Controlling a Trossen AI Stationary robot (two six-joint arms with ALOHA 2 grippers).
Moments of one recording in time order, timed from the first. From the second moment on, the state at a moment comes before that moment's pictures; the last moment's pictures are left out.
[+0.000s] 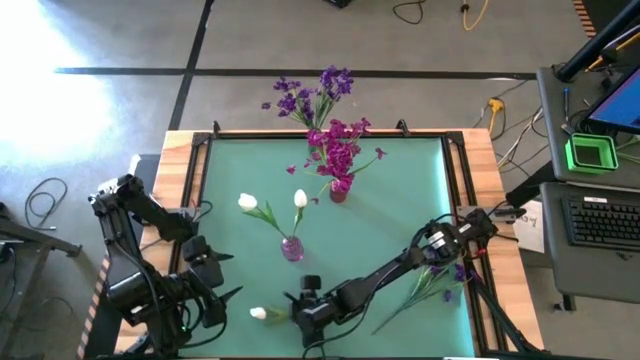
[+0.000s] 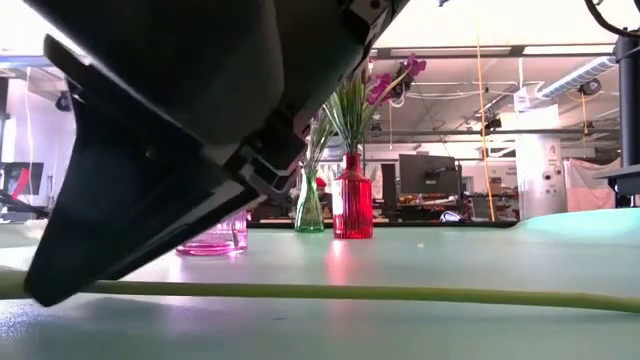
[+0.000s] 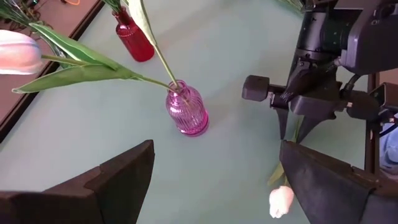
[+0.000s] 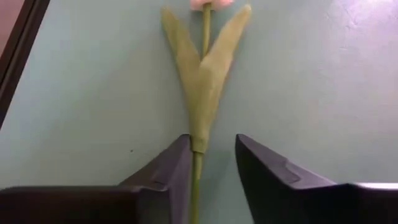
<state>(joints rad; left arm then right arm) -1.05 1.54 1.61 -1.56 -0.80 -1.32 0.49 2.43 1.89 -0.34 0.25 0.32</state>
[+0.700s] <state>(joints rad) -1.05 1.54 1.61 -1.56 -0.90 -1.34 0.48 2.41 1.87 -0.32 0.19 0.28</state>
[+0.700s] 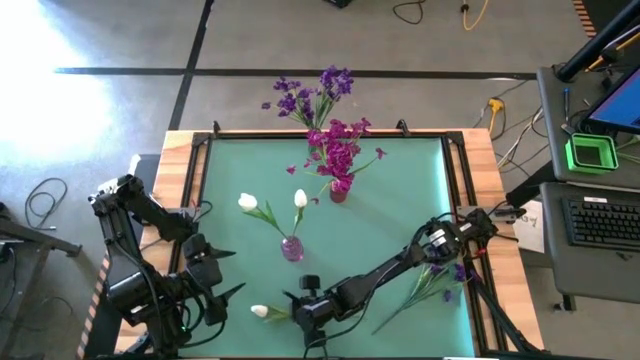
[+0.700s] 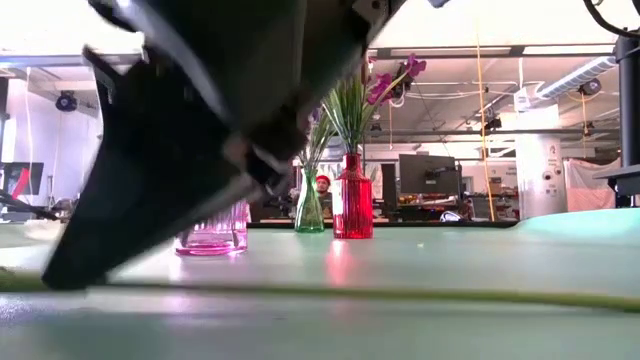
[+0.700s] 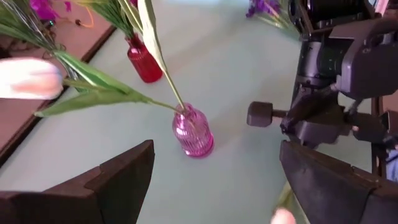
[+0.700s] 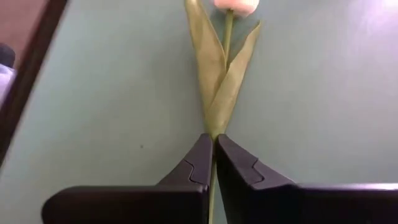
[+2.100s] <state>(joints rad) -1.02 1.49 1.67 -1.57 -1.21 -1.04 0.46 1.89 1.11 1.21 0.47 -0.31</state>
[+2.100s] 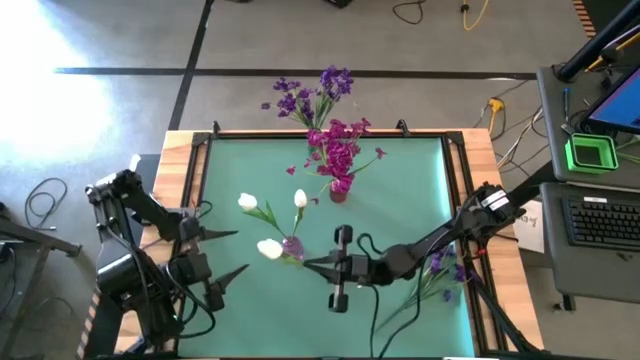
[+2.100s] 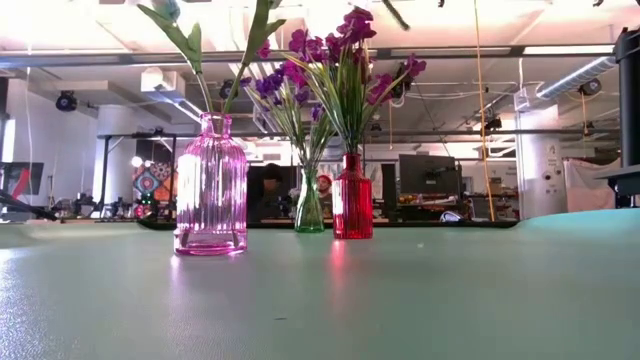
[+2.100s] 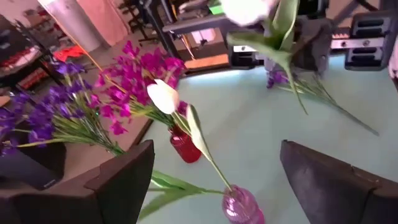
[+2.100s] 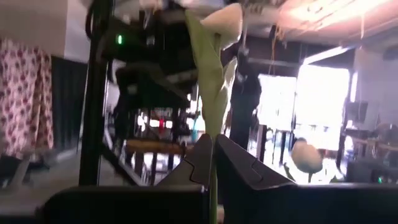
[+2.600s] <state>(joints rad) -0.99 1.48 1.43 -0.95 -1.11 -0.66 0.46 1.89 1.11 1.43 0.31 -0.42</state>
